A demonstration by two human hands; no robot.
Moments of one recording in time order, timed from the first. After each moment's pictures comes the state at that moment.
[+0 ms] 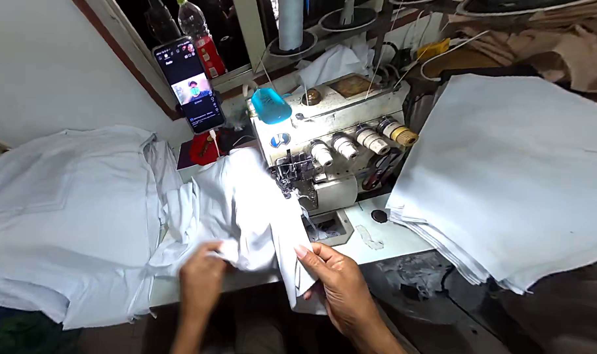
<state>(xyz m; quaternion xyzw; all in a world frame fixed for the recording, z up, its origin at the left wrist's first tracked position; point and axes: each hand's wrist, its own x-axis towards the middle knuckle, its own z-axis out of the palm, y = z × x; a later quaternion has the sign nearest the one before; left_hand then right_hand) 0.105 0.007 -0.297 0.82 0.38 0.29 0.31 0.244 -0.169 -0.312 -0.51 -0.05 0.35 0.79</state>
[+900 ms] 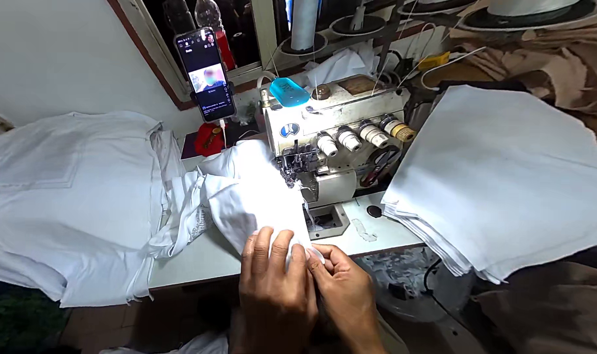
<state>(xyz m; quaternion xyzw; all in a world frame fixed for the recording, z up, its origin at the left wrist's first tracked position) 0.149 -0.099 -0.267 0.91 0.14 0.38 -0.03 0.217 -0.186 -0.316 -0.76 -0.16 0.06 0.62</state>
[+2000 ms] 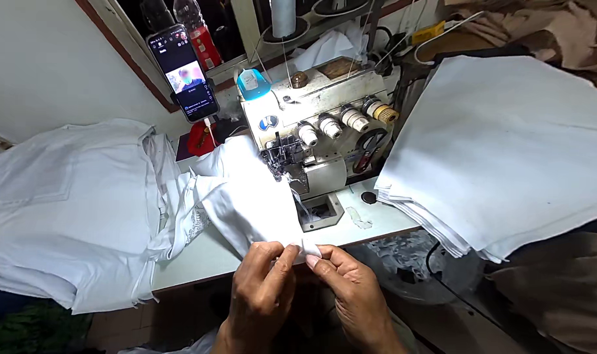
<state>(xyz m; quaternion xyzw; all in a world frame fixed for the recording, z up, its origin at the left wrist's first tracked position) 0.138 -0.078 -0.293 0.91 0.01 0.39 0.13 0.218 -0.207 -0.312 -0.54 -0.12 0.24 0.80</state>
